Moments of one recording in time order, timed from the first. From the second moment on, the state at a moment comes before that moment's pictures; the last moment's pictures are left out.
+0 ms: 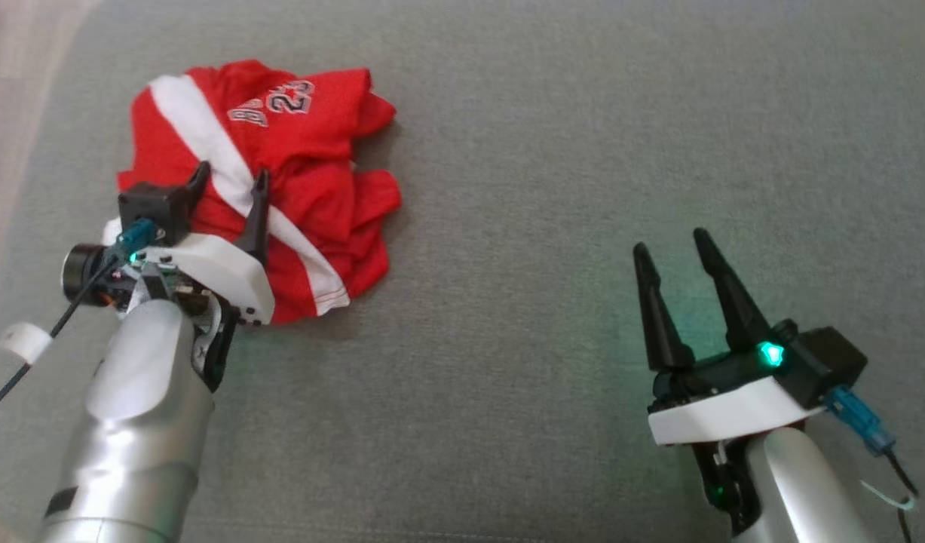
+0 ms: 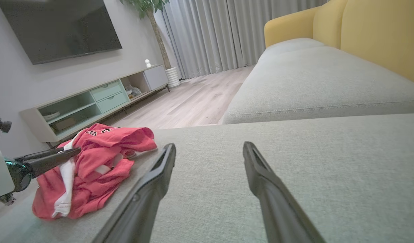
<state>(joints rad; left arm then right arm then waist) -0.66 0.16 -0.19 0.77 -0.21 -0.12 -0.02 -0.11 -0.05 0.22 0.12 0.21 0.13 -0.25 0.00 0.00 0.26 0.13</state>
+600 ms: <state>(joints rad) -0.68 0.07 -0.23 0.60 -0.27 -0.12 -0.25 -0.11 -0.05 0.22 0.13 0.23 0.13 -0.25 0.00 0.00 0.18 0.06</state>
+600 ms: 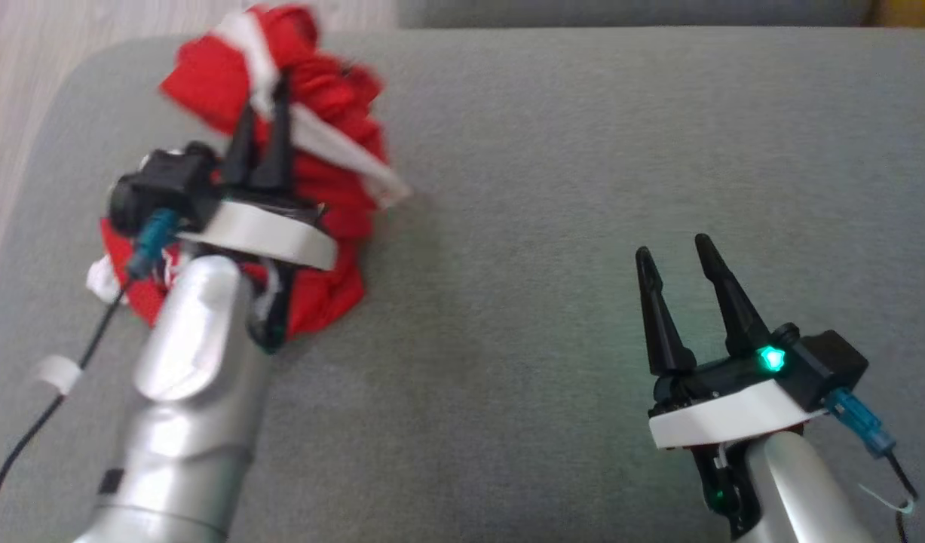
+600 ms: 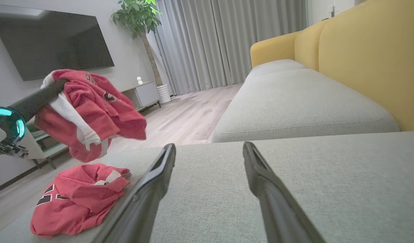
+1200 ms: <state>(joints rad) -0.68 0.04 -0.55 0.36 -0.38 -0.02 -0.25 -0.14 -0.05 0.26 0.08 0.32 0.13 -0.25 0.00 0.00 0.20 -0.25</state>
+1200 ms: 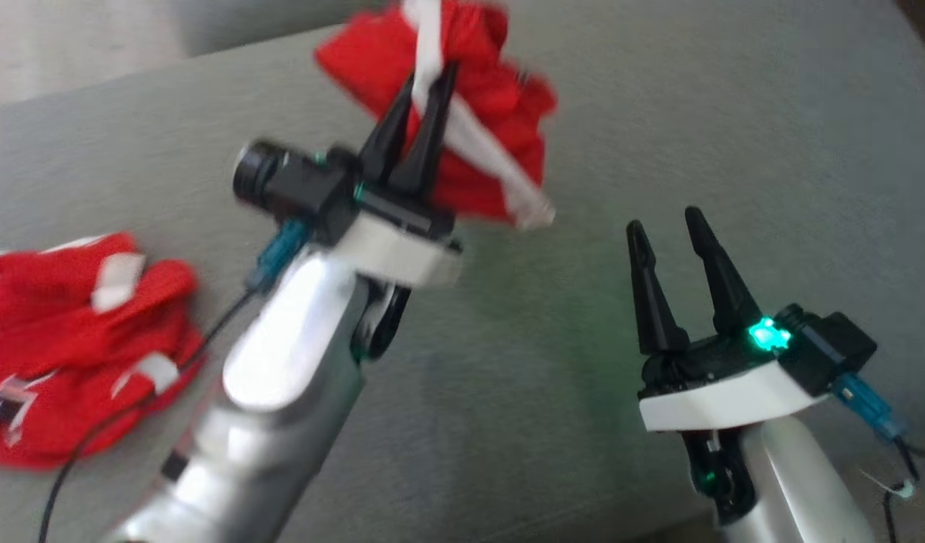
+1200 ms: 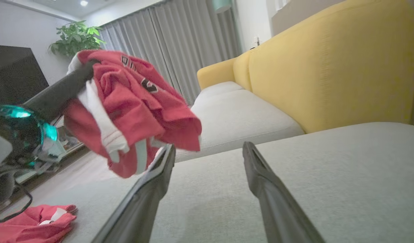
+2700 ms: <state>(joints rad) -0.14 0.17 -0.45 0.17 -0.30 0.11 -0.26 -0.05 -0.04 0.09 0.15 0.24 0.13 -0.26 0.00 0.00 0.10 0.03</state>
